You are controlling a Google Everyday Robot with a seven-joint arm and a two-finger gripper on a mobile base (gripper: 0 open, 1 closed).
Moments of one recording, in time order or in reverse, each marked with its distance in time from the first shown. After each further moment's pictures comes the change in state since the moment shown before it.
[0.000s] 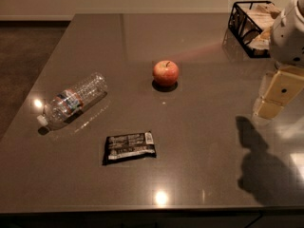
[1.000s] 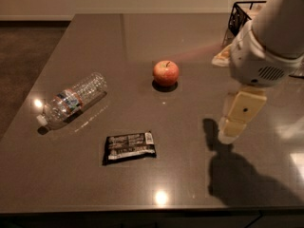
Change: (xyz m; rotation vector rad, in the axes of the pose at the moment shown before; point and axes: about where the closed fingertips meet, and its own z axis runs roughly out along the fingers) arm -0.054 0.036 0.032 -0.075 -0.070 -0.111
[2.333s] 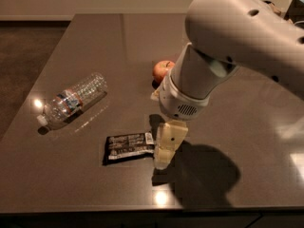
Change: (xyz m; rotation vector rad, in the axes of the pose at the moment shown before) arm -0.096 0.038 0.112 -0.186 -0.156 -0.085
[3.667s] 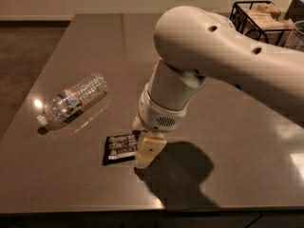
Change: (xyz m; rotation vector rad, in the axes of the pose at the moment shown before) arm -0.025 0.023 0.038 -0.108 0.018 -0.037
